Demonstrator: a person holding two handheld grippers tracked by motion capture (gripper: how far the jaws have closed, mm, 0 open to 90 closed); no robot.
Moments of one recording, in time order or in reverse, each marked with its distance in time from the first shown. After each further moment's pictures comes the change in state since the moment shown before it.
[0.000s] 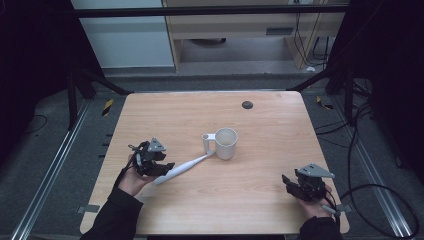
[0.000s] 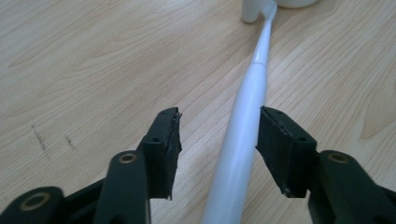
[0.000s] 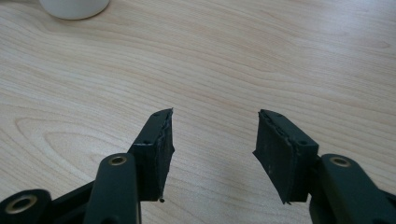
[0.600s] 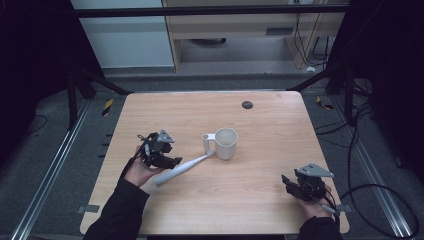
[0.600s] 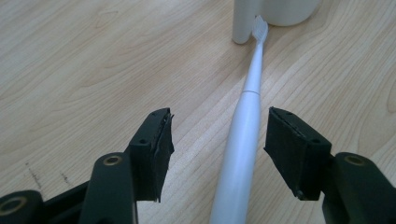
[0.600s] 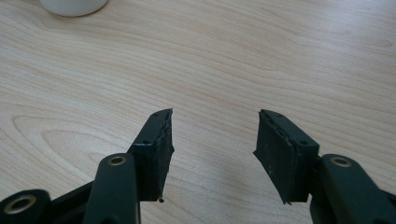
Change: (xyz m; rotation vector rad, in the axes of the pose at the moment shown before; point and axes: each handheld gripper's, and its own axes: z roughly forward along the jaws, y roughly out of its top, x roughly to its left) left arm 0.000 0.030 0.013 0.049 -0.026 0.053; right arm 0.000 0.000 0.002 0.005 -0.001 -0.010
